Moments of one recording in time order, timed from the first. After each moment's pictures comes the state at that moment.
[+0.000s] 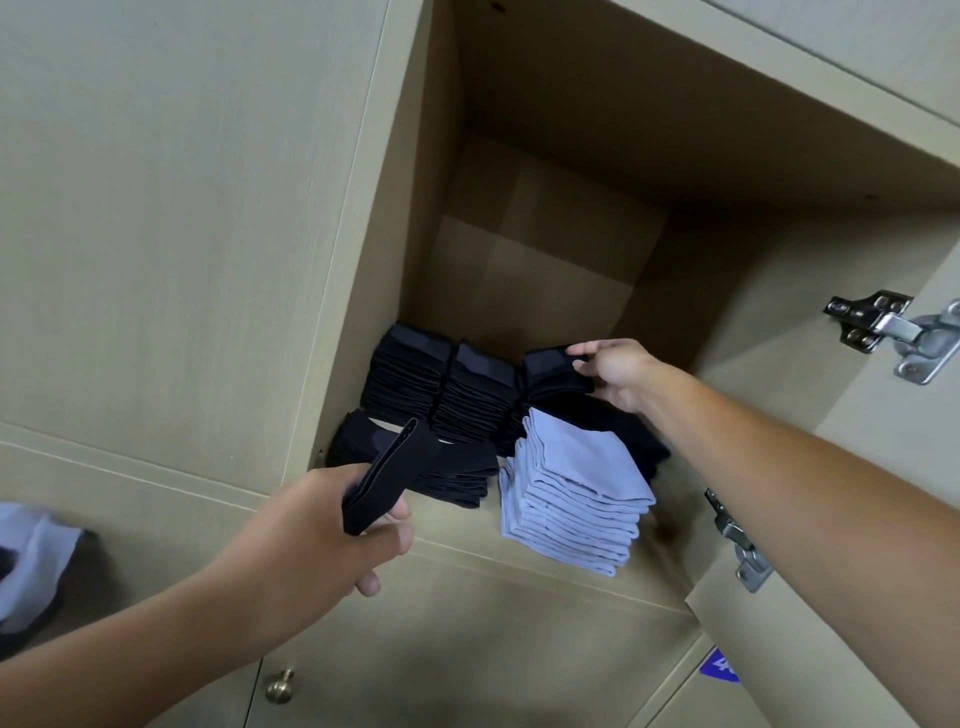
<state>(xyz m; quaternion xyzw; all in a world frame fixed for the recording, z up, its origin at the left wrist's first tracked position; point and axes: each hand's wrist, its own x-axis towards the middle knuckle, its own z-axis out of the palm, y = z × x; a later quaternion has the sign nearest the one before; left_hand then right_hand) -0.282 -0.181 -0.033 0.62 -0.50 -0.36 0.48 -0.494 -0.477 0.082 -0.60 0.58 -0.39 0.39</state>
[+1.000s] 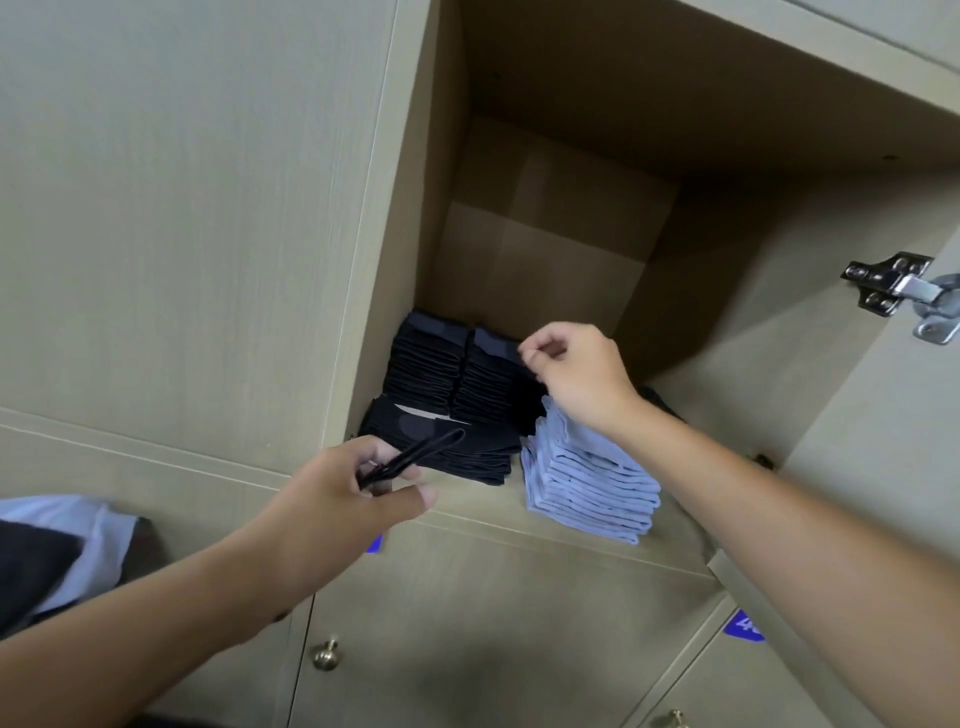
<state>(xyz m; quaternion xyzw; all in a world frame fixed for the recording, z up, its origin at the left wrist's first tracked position) -0.267 -0.173 -0.029 0.60 -0.50 -0.38 0.49 -0.448 -0.363 0.054 -0.80 0.47 -0.35 0.12</state>
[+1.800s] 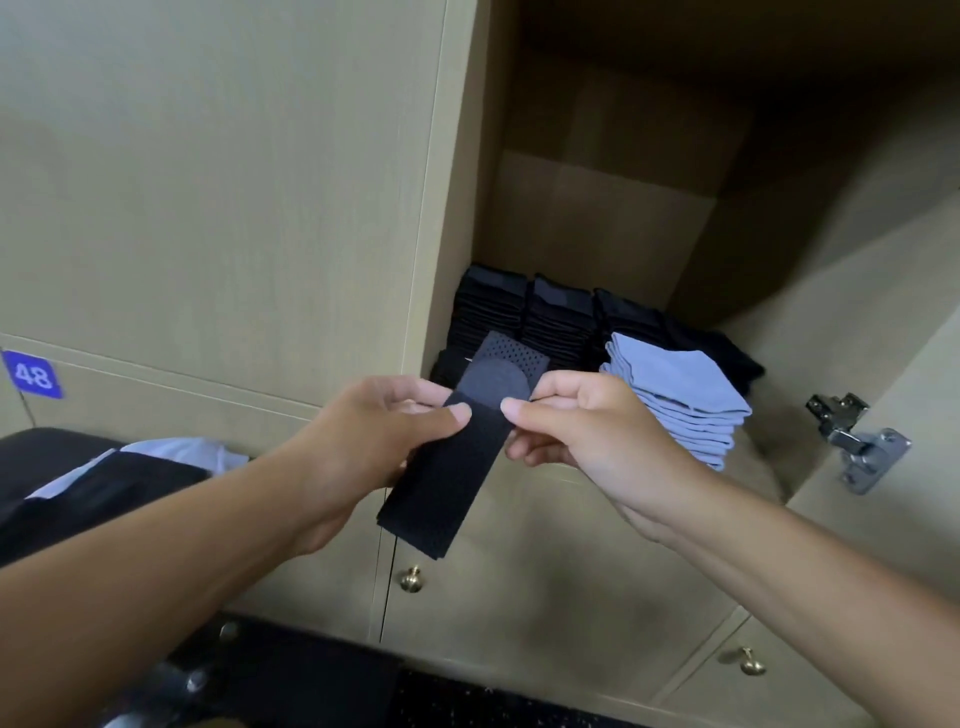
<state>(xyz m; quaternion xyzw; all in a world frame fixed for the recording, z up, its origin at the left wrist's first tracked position) -0.251 -0.143 -0.010 0.57 -0.45 -0.47 0.51 -0.433 -0.221 0.014 -0.70 0.39 -0.31 0.51</state>
